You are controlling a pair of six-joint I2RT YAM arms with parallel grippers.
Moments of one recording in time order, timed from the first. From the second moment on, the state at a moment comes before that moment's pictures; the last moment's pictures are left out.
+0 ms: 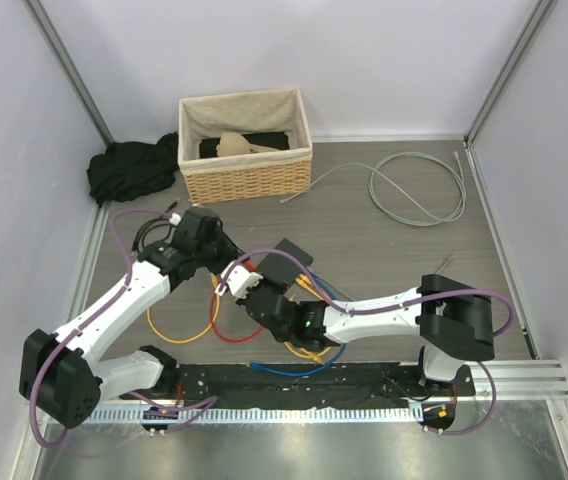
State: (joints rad) left arm -0.51 1.15 0.86 -0.54 0.03 -1.14; right arm 1.36 1.67 0.94 0.34 0.79 -0.24
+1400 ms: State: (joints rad) left arm -0.52 0.98 0.54 -0.71 -0.08 -0.96; right arm 0.86 1.44 0.69 0.23 0.26 0.38
